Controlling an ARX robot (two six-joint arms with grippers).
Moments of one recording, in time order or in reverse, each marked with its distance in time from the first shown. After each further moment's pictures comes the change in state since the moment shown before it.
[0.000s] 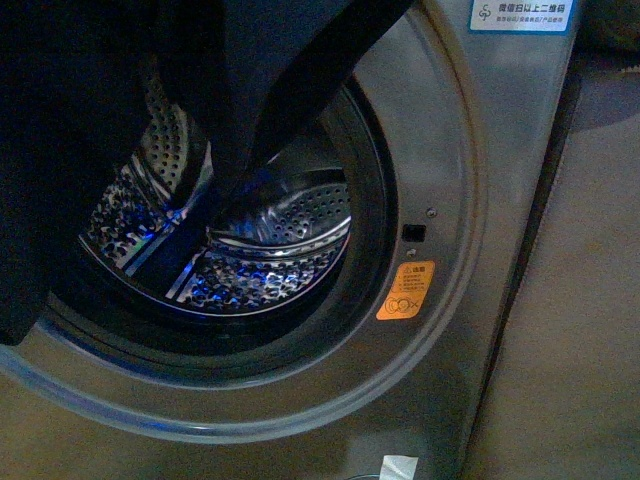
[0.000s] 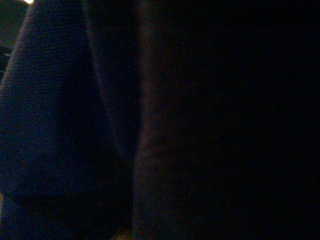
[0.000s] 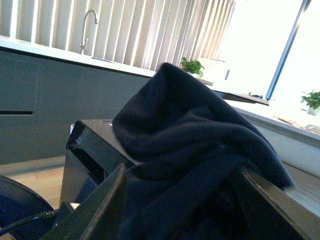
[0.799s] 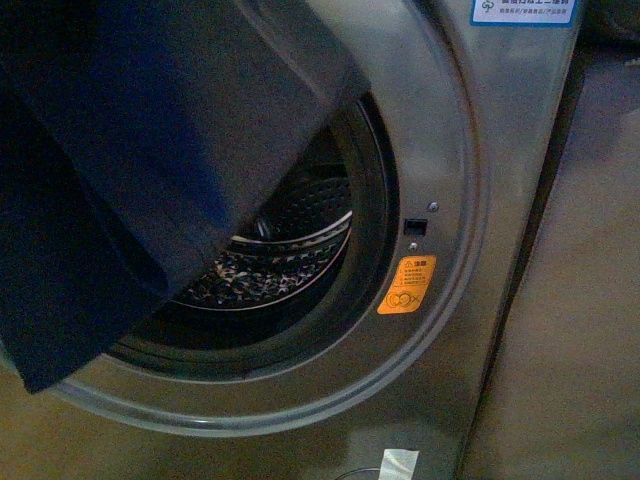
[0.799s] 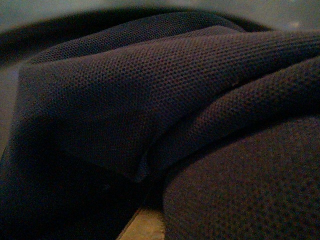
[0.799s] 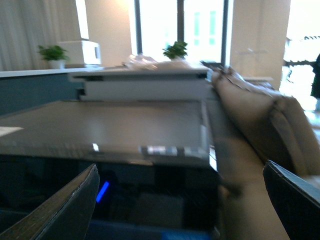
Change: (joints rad) left arm 0.317 -0.115 -0.476 0.181 0.386 -0.130; right arm 0.023 -0.473 -0.698 0.175 0.746 0.180
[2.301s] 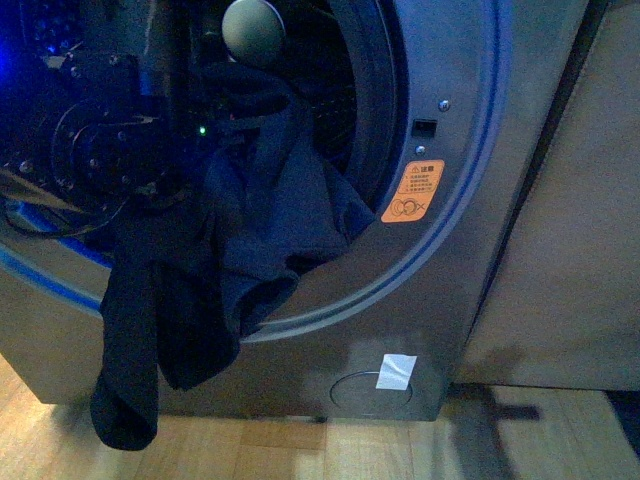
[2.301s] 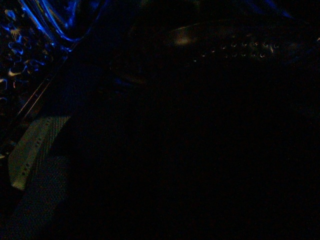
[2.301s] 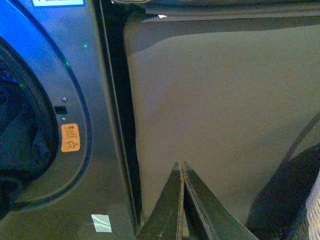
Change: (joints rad) left arm -0.082 1.035 0.629 0.101 -0.232 0.111; right arm -0.584 -0.925 -1.271 0.083 -0.517 0.051
